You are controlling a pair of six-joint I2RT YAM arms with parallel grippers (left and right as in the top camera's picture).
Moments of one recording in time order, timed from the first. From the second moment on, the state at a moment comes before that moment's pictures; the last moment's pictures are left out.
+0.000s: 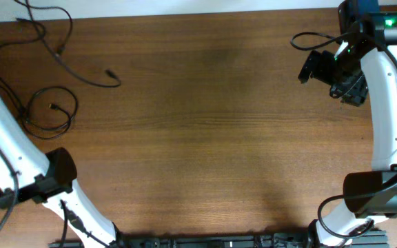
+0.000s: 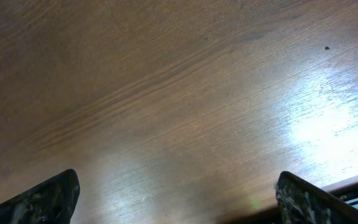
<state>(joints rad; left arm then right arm) 0.36 2.13 2.93 -1.13 0.48 -0.36 -0.03 1.82 1.99 -1.62 -0.02 0.50</state>
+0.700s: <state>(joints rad) 0.21 2.50 2.92 -1.34 0.43 -0.30 -0.03 1.82 1.99 -1.62 -0.02 0.50</state>
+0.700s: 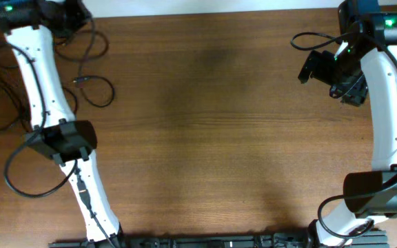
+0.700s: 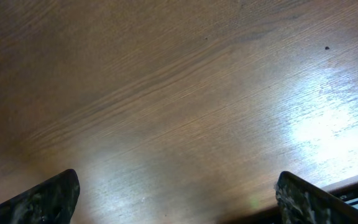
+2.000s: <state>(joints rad) 0.51 2.65 2.89 -1.53 -0.15 -0.41 -0.03 1.82 1.99 -1.62 -0.02 0.50</state>
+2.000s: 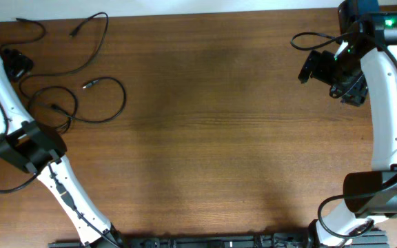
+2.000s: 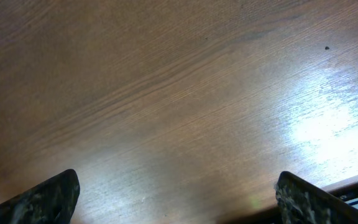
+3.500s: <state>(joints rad) 0.54 2.73 3.10 -1.66 -0.18 -0.53 -0.03 1.82 1.99 -1.62 -0.02 0.50</state>
